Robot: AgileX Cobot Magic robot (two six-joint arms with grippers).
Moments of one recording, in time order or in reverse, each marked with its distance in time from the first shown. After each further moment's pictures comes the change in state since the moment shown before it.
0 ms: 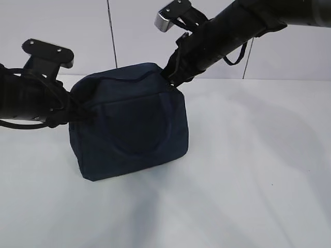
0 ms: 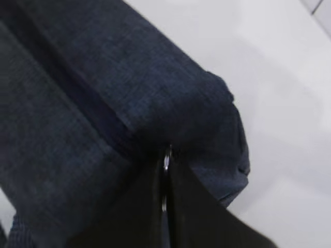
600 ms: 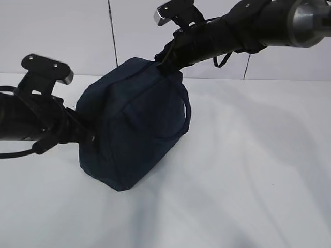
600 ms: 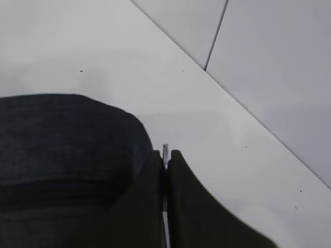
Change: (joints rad) left arm -0.002 -0.092 0.135 0.013 0.182 0.000; right arm 0.012 0.088 0.001 0.236 -0.406 -0.138
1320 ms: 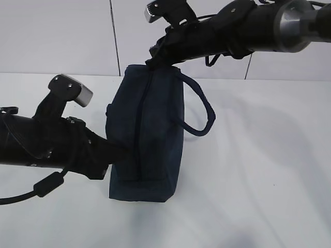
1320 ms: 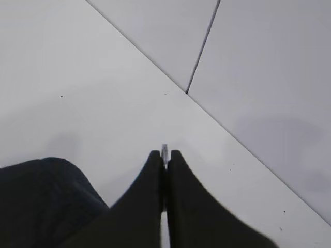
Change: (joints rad) left arm 0.005 0.008 0.071 0.106 0.464 0.000; right arm 0.047 0.003 0.003 0.019 -0.176 0.007
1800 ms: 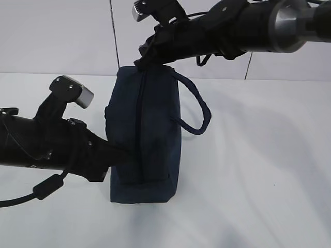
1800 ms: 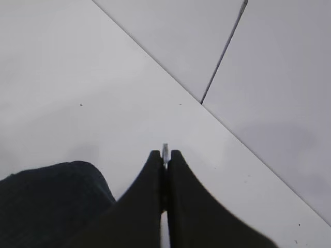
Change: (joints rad) left arm 0.000 0.002 0.000 0.000 0.012 0.000; right arm 0.050 -0.027 0.019 -0.010 -0.019 0.014
